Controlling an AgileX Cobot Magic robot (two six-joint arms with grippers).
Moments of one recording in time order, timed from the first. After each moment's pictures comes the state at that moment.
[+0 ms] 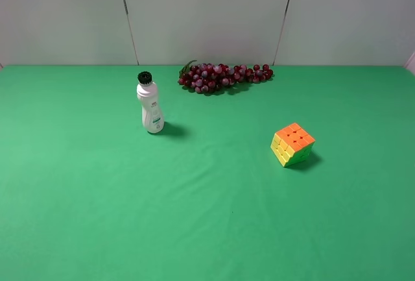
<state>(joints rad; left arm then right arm) -0.01 0.00 -0.49 0.05 1.06 0.00 0.36 0.35 -0.56 -0.02 1.06 0.05</state>
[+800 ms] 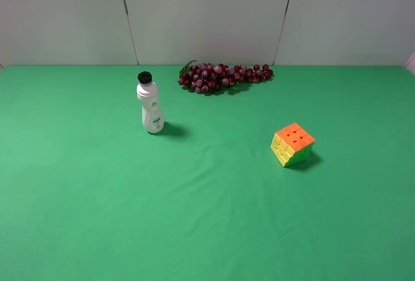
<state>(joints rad) -0.01 0.00 -0.49 0.05 1.06 -0.01 0.36 0.05 -0.49 0.00 1.03 0.05</state>
